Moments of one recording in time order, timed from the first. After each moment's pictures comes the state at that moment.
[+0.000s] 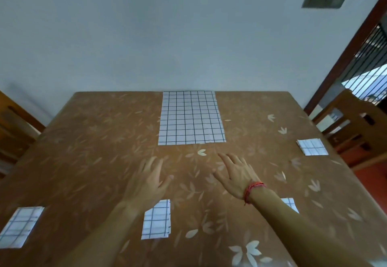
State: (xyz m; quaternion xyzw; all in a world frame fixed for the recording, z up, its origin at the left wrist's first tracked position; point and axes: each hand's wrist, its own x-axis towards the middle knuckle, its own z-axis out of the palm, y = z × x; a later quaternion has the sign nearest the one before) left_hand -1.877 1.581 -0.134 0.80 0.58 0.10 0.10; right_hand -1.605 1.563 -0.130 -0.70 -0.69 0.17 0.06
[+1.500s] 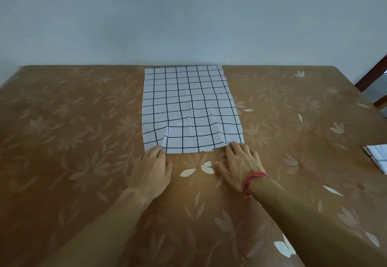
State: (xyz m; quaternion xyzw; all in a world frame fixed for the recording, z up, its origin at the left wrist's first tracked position) left_hand -1.818 1.796 -0.320 0.78 0.61 0.07 0.09; right_hand -1.572 1.774 -0.316 -0.69 -0.72 0.07 0.02
